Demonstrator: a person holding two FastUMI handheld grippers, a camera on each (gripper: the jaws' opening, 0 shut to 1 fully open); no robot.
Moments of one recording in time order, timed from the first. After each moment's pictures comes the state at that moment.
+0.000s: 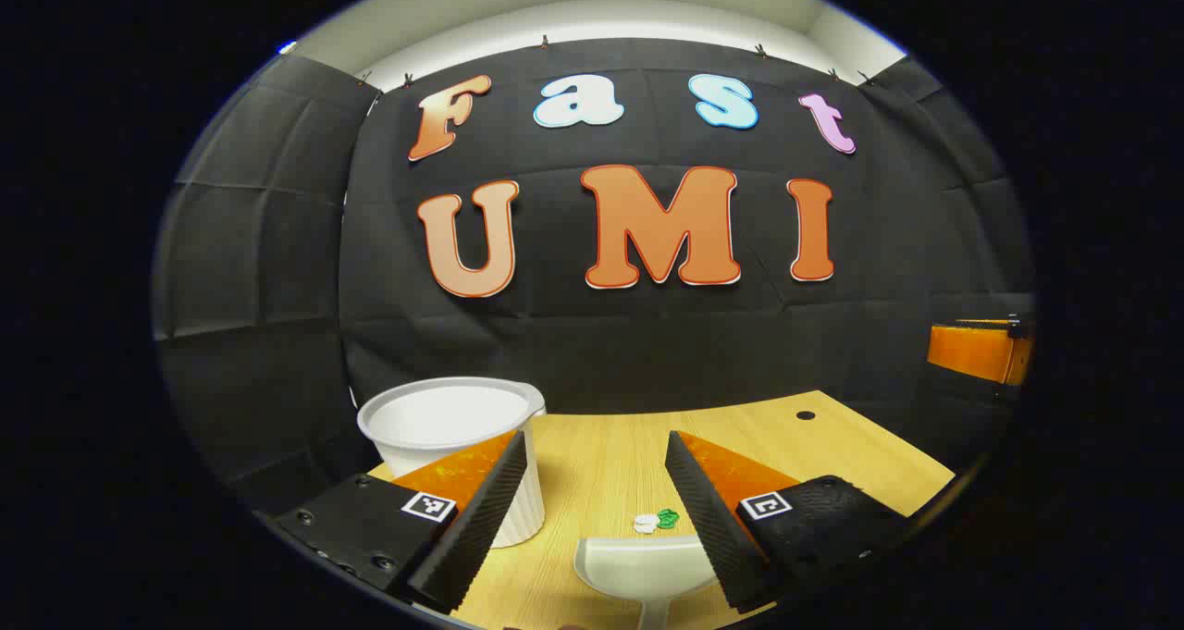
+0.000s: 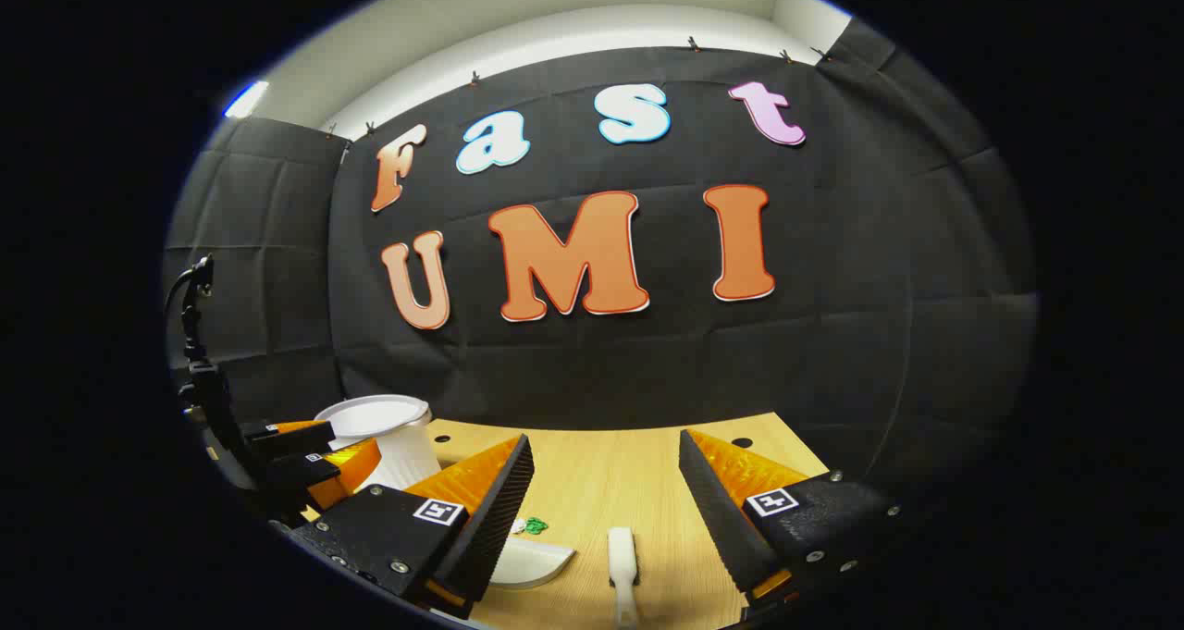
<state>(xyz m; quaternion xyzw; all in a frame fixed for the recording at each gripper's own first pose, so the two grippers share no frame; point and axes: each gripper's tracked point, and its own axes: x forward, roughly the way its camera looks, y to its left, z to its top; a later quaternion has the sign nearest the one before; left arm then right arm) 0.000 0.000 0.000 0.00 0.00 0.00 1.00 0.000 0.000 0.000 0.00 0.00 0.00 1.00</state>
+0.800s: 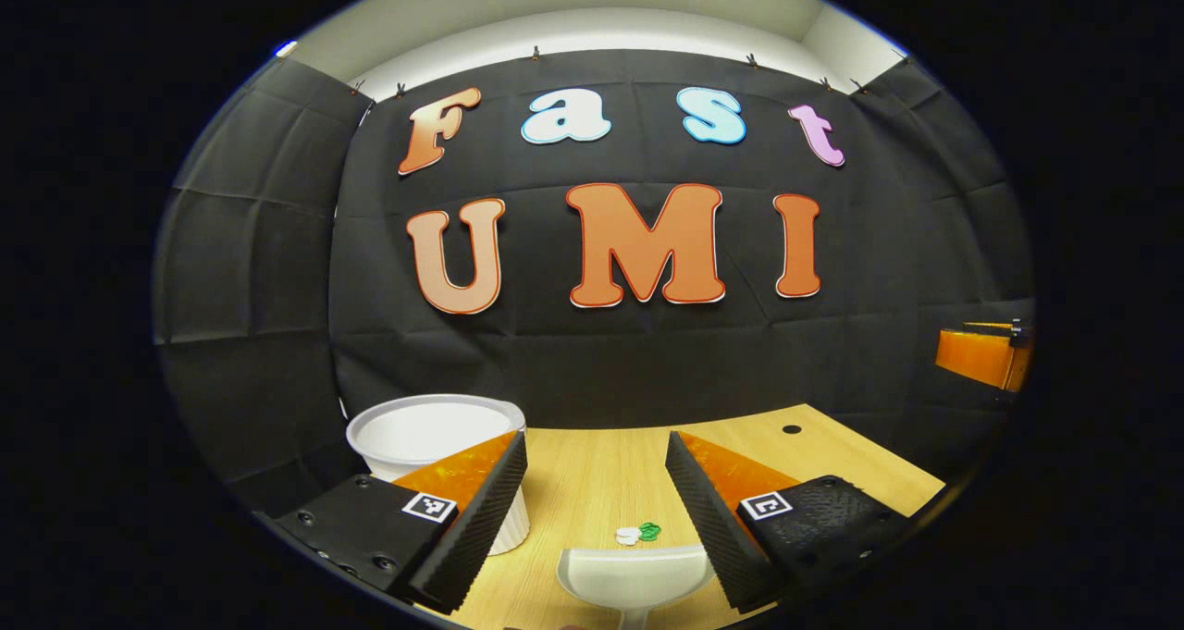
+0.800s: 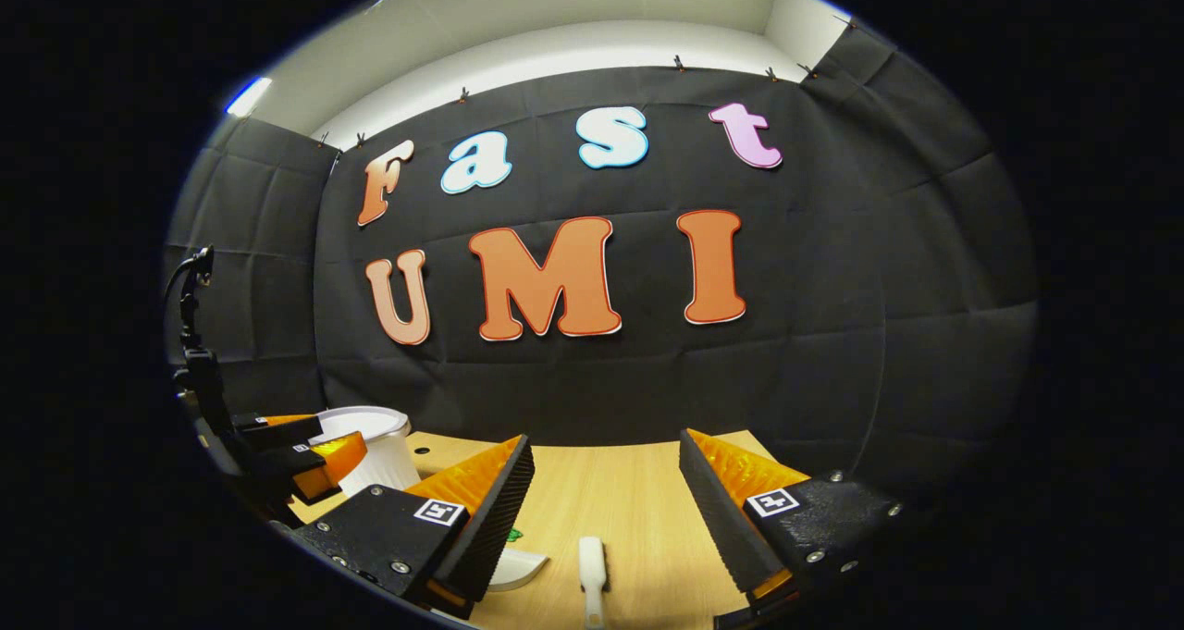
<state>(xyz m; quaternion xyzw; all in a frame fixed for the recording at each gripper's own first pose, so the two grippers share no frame) 0.001 -0.023 0.015 -0.01 -0.01 -0.03 1.00 -0.021 -0.037 0.015 -0.01 -0.03 -0.05 1.00</state>
